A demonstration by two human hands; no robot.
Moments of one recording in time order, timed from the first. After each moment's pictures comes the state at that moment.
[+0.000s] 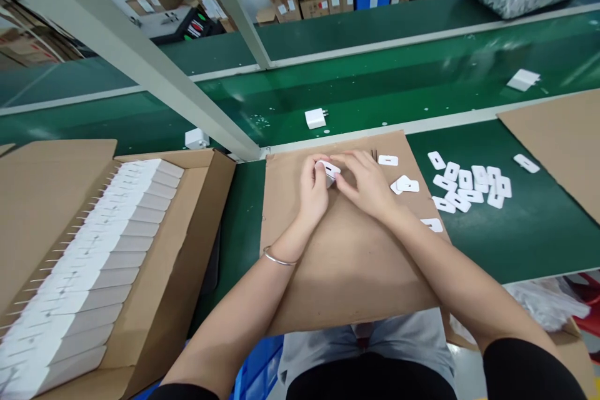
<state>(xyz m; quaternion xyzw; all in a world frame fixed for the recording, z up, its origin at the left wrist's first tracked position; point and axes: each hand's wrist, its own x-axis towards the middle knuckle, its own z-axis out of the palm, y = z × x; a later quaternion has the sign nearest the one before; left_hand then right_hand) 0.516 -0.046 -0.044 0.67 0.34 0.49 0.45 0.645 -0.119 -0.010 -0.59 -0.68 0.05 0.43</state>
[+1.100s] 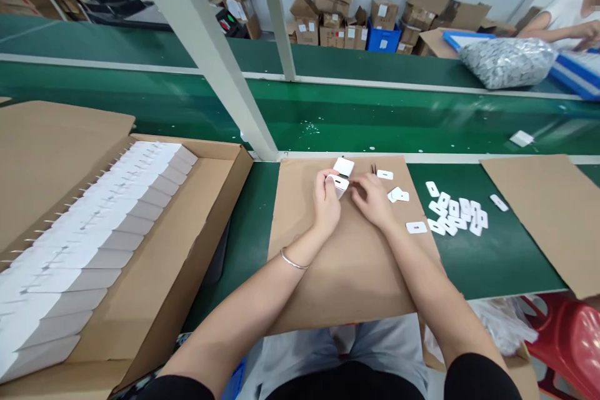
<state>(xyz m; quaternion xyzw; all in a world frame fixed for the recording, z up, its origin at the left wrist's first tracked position) 0.523 -0.053 -0.052 0.54 0.38 0.57 0.49 0.656 -0.105 -0.030 -0.63 -0.67 0.06 0.39</state>
